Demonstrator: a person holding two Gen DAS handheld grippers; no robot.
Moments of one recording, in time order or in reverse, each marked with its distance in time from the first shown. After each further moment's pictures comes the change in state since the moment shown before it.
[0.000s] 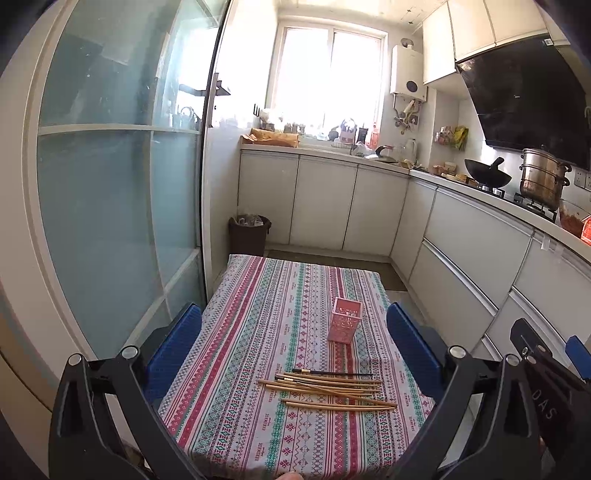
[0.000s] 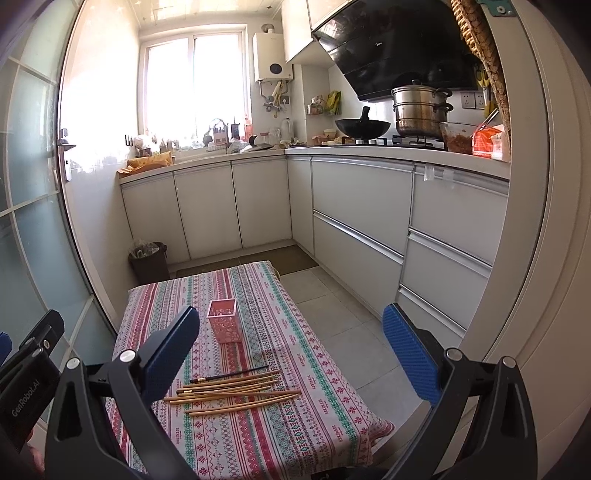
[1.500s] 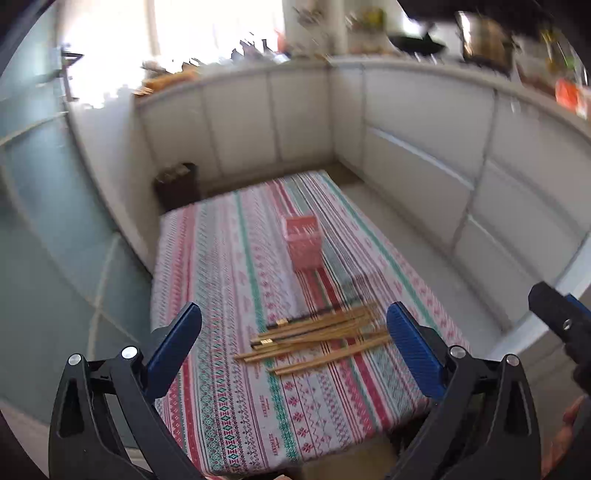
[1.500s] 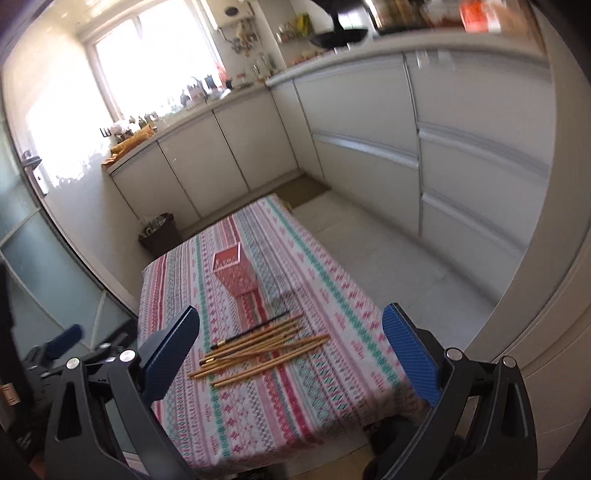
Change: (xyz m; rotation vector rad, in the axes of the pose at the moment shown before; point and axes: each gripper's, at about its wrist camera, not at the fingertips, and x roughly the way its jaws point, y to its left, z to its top) left arm 0.156 -0.065 -0.034 0.448 0.429 -0.244; right arm 0.103 -0.049 -0.047 0.303 0.347 0.127
